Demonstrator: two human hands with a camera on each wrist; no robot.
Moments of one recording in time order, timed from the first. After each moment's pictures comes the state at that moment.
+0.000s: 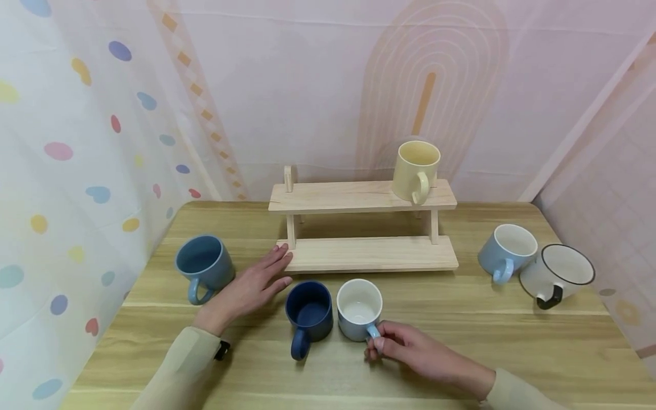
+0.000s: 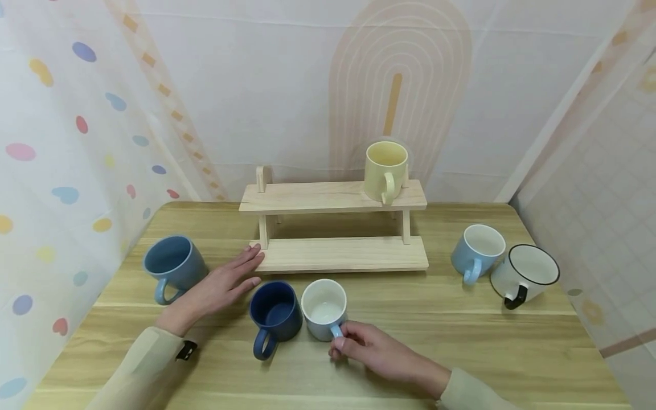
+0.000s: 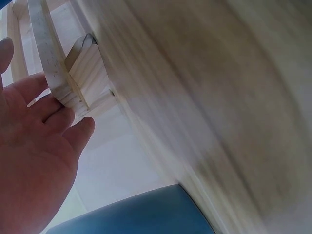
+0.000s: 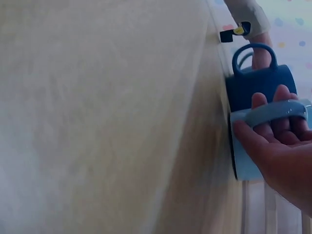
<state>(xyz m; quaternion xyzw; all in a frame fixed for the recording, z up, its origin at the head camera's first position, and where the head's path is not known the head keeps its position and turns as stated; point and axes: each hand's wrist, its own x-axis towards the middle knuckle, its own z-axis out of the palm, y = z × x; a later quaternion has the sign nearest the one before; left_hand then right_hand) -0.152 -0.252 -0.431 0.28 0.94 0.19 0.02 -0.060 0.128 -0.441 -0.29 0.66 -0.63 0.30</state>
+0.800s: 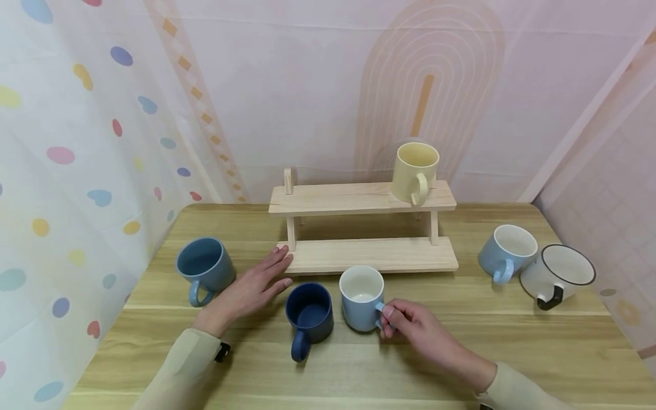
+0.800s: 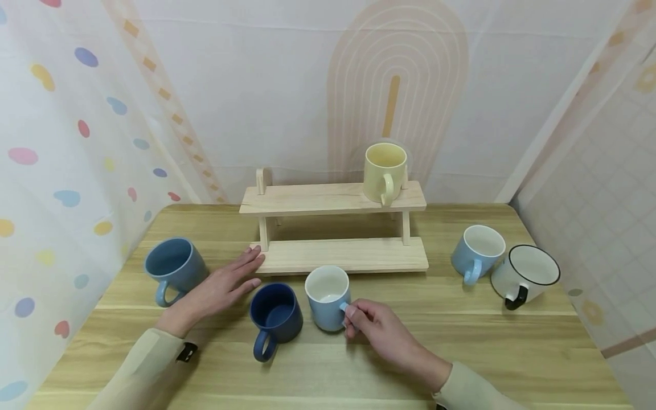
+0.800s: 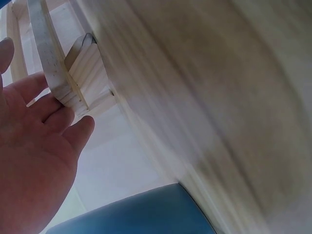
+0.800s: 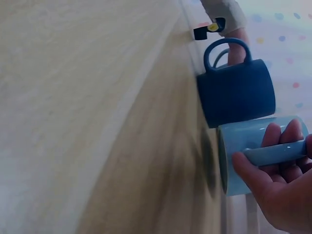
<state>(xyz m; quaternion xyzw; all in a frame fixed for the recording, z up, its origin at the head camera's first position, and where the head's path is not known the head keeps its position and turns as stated) -0.152 -0.252 -0.431 0.27 0.94 0.20 0.03 -0.072 0.129 -0.427 -0.18 0.72 -0.64 0.19</state>
